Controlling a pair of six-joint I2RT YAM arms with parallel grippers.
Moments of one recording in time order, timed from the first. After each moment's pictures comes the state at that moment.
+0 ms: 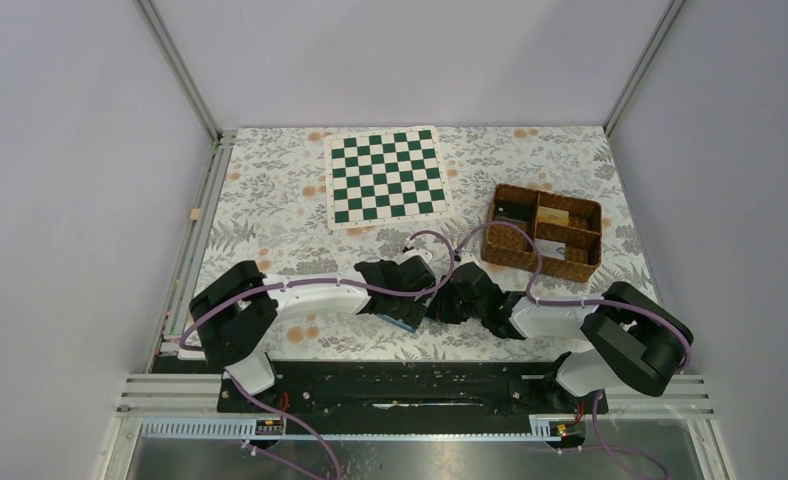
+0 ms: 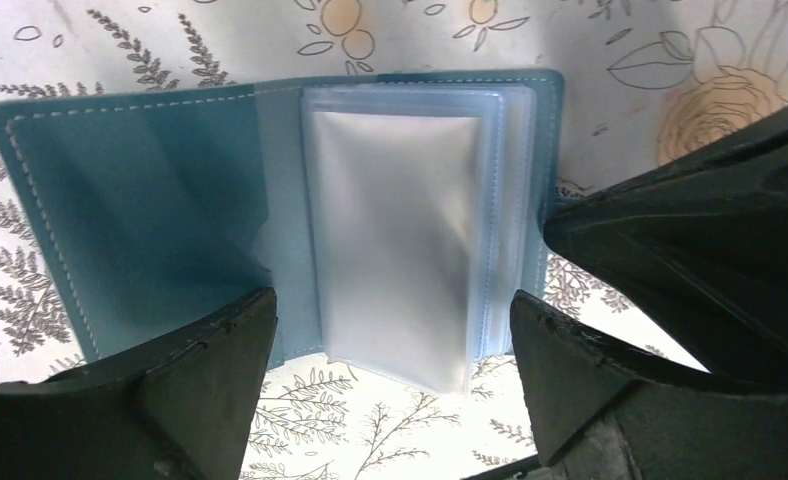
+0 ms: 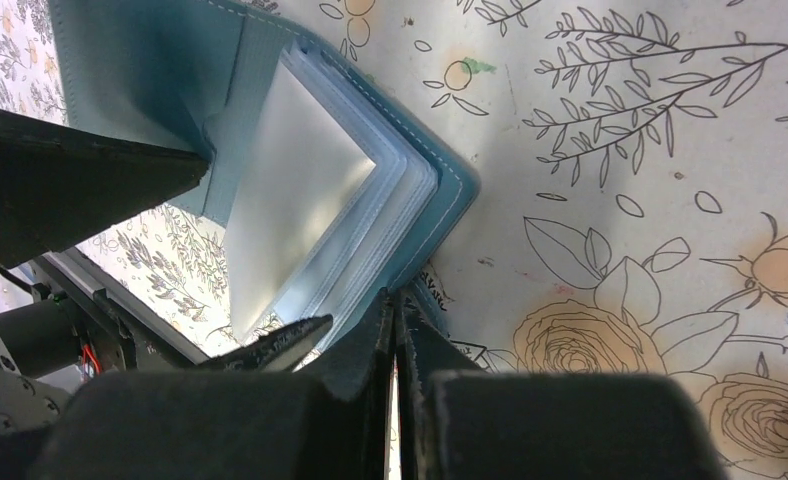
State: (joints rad) left arm -1.06 1.65 0.98 -0.48 -0.25 -0.53; right arm 0.83 1.42 0.41 0.25 -0.06 0.89
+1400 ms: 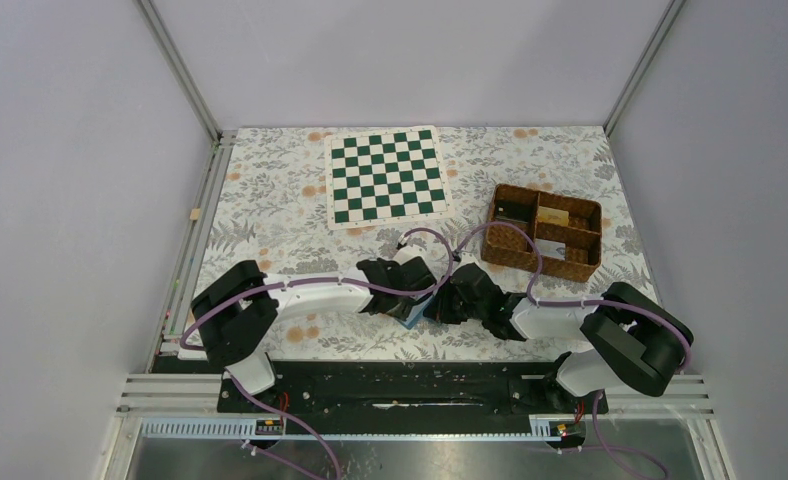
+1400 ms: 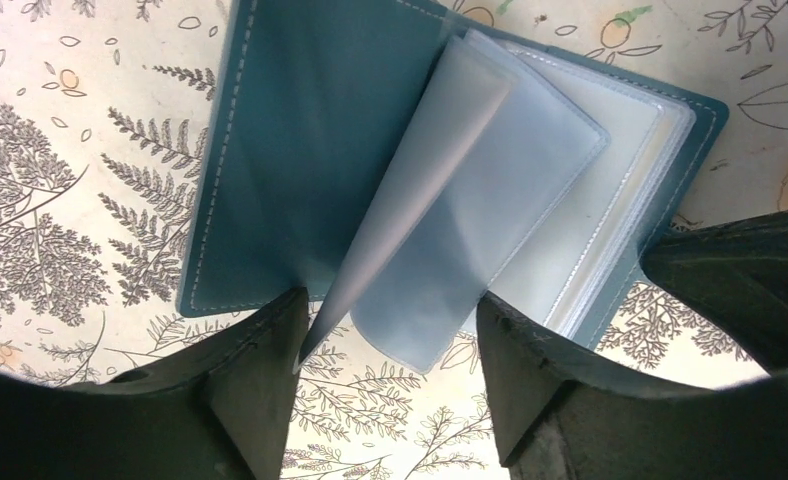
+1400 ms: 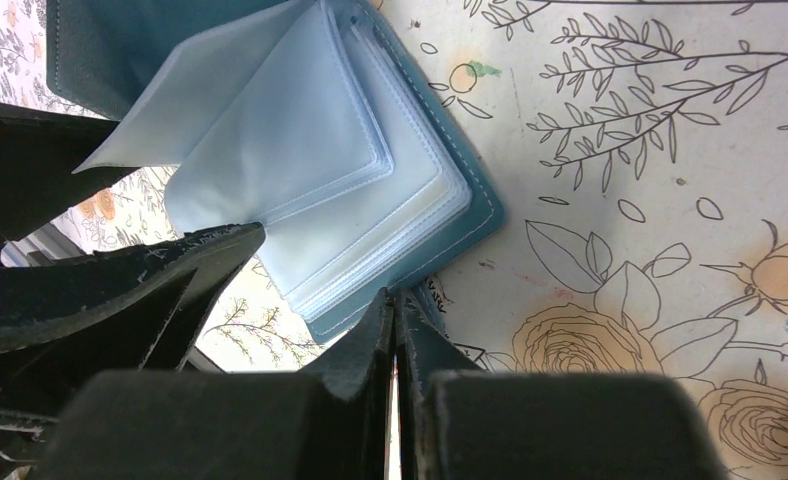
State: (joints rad) left arm -1.07 1.66 1.02 -0.59 -0.44 -0.57; right arm 0.83 1.42 0.40 0.28 -0.07 0.87
